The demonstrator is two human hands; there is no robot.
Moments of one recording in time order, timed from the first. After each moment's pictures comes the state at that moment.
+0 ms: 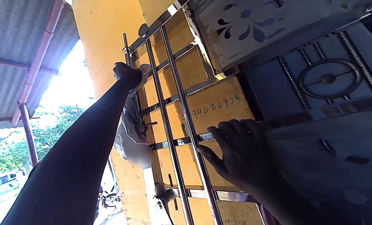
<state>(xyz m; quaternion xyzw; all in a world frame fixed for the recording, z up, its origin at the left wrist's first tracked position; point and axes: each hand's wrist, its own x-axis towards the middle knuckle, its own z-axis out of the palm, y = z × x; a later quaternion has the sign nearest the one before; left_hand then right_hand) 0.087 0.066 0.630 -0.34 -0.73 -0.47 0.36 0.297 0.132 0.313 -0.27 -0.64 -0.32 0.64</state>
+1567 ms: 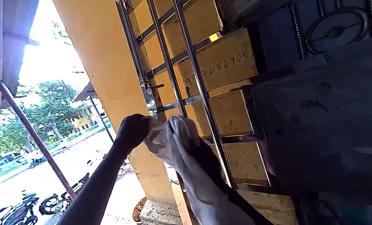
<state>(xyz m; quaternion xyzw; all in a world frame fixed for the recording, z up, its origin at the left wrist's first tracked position) 0.028 -0.054 0.376 -0.55 -0.73 -0.36 0.17 0.145 0.018 0.219 0.09 -0.49 0.49 0.71</state>
